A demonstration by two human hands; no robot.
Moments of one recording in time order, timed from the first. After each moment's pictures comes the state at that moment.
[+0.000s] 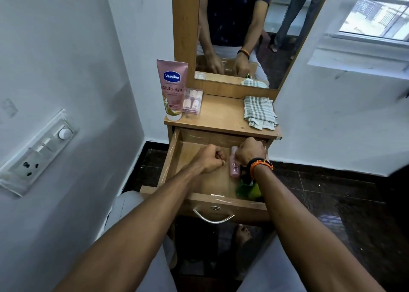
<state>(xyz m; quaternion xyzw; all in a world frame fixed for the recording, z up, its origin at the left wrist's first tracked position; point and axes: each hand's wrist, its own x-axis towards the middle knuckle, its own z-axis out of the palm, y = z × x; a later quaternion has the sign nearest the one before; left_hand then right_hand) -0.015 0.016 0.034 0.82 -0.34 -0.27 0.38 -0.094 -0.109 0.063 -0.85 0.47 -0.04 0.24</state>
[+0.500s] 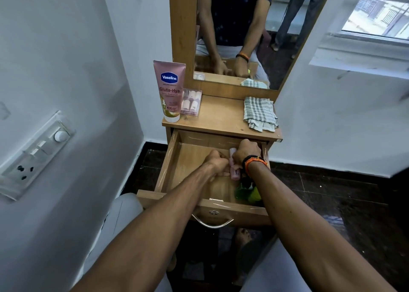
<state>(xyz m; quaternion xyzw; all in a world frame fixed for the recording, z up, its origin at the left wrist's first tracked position) -0.028 -0.020 0.017 0.72 -0.10 -0.45 0.52 -0.079 -0.115 0.060 -0.86 0.45 0.02 0.23</state>
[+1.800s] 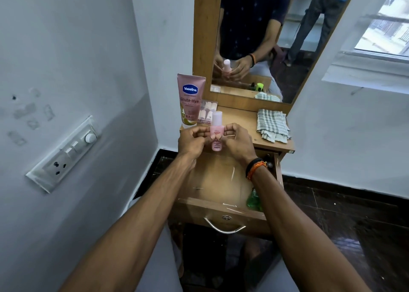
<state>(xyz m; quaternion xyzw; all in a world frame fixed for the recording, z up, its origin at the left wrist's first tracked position) 0.023 0.063 0.089 0.68 -0.10 -0.18 0.71 -0.052 -0.062 0.102 -0.81 0.24 -0.20 0.49</state>
